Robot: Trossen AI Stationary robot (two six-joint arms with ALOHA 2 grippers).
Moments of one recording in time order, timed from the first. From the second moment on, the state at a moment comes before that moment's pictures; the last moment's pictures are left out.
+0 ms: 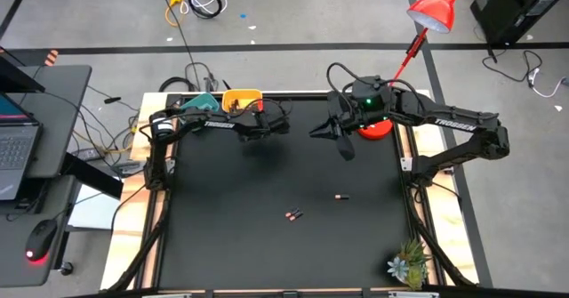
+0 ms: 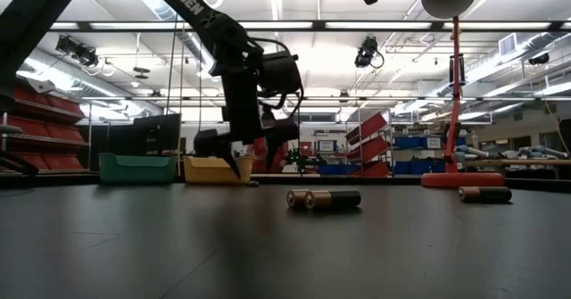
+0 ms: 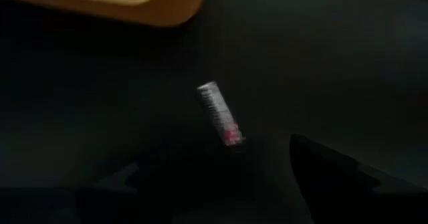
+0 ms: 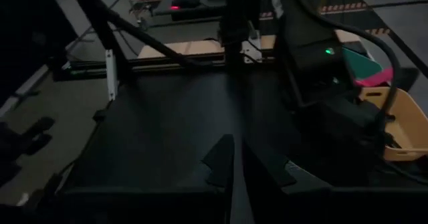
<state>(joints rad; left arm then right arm) 0.33 1.97 1.32 -0.56 -0.47 -1.34 -0.24 1.27 1.34 -0.53 -0.35 0.00</state>
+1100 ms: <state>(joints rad) 0.36 2.05 1.33 -0.73 -0.41 -1.30 -0.29 1.27 1.34 -0.52 -0.41 -0.05</state>
